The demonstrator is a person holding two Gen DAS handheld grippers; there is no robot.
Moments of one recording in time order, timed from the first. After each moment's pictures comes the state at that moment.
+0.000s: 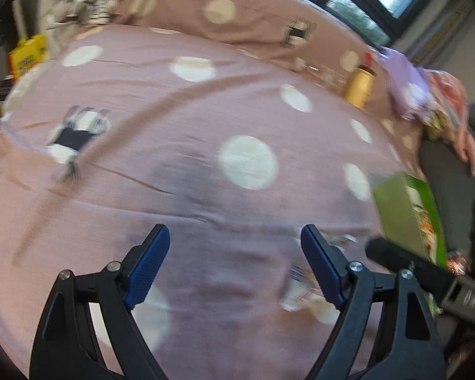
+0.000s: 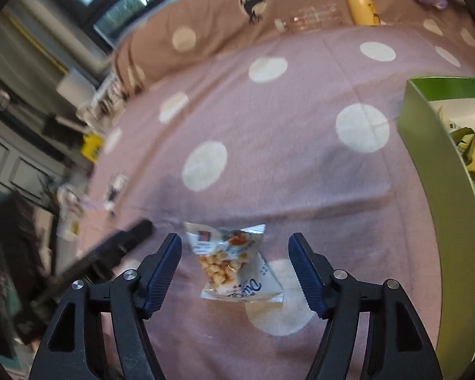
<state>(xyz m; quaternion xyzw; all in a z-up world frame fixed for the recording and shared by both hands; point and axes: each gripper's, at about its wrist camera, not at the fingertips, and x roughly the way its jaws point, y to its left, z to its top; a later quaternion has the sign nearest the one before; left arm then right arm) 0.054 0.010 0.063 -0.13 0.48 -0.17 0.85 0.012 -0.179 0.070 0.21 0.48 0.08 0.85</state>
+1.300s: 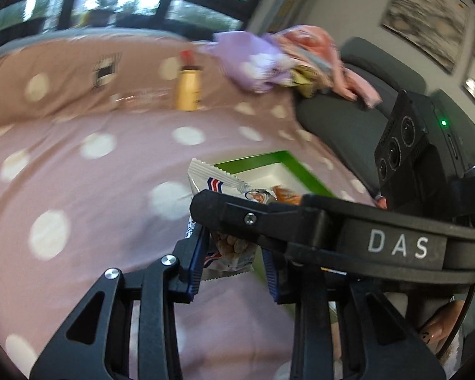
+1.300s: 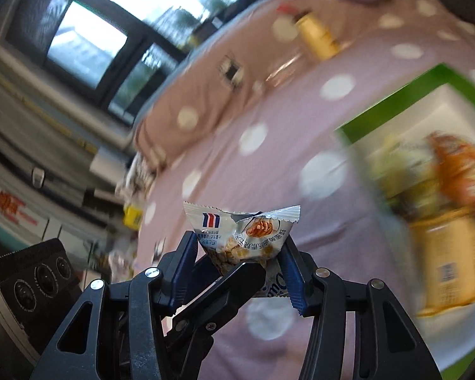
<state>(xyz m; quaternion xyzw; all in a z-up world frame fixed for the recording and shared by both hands) 0.001 -0.166 0.136 -0.04 0.36 -0.42 0.83 -0.034 -0.285 0.114 0.35 0.36 0.08 0.87</state>
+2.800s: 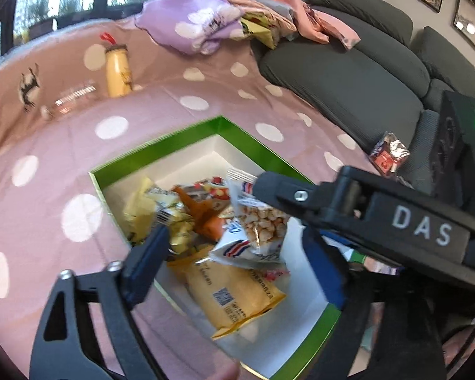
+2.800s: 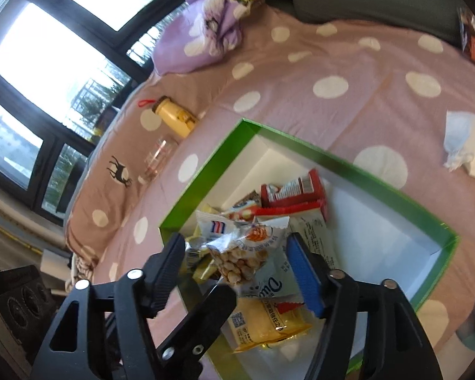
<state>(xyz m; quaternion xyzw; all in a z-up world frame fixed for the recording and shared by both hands) -0.016 -0.297 0.127 0.07 0.39 -0.44 0.81 -0.104 -0.419 0.100 0.41 0.30 -0.15 0.85</state>
